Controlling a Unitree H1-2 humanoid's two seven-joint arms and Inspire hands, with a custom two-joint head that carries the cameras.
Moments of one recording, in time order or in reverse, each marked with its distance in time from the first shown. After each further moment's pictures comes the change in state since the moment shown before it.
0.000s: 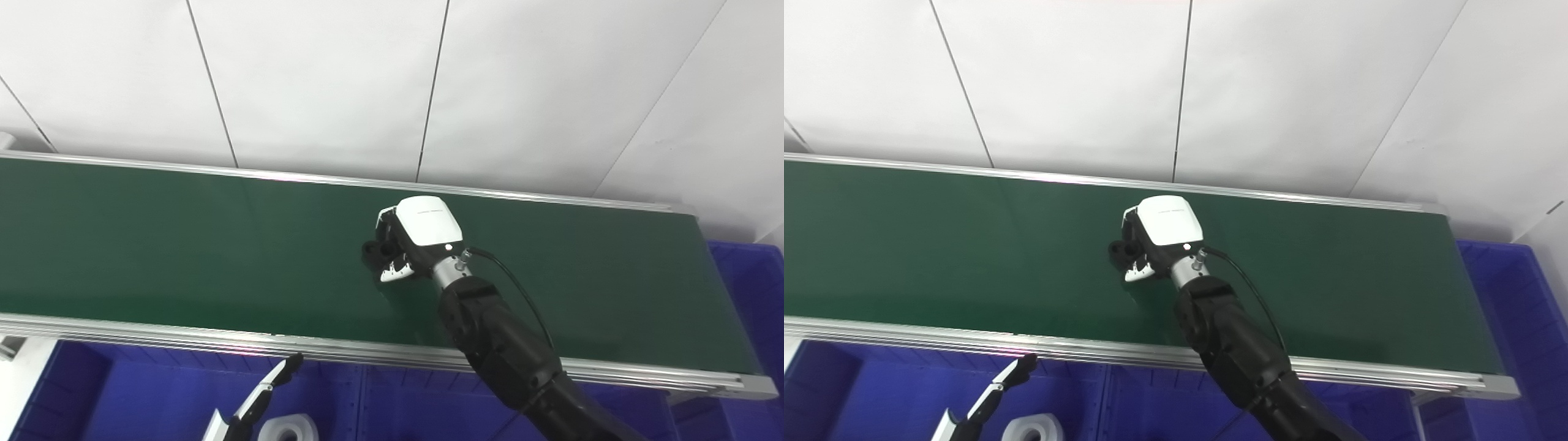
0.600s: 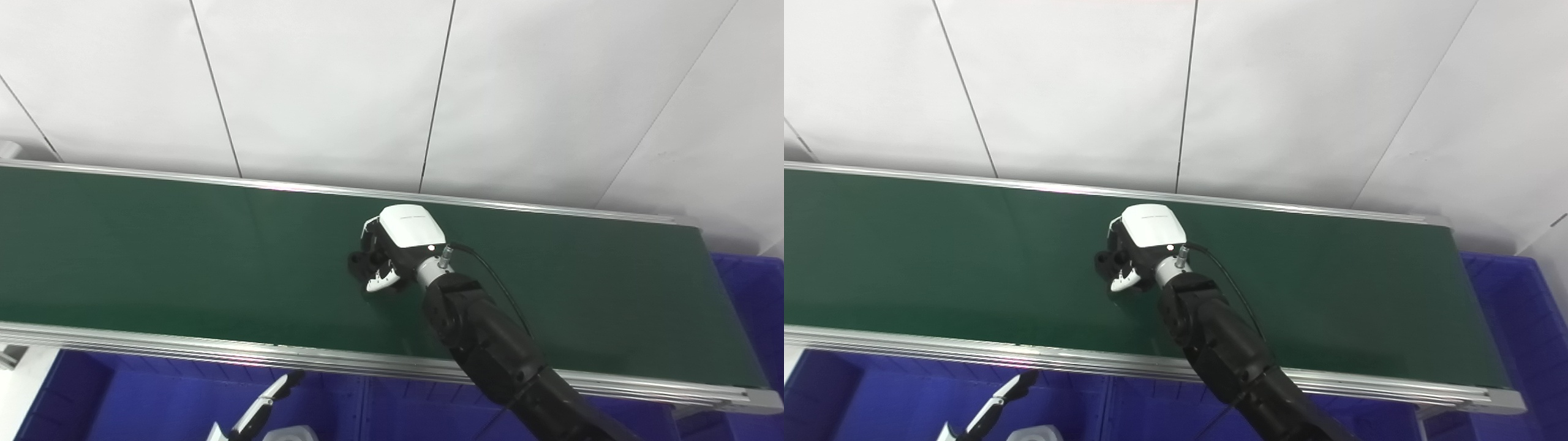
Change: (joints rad) left arm -0.004 0.001 -0.008 0.013 -0.004 0.000 0.000; right arm -0.077 0.030 0.023 0.021 0.004 0.075 0.181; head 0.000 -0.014
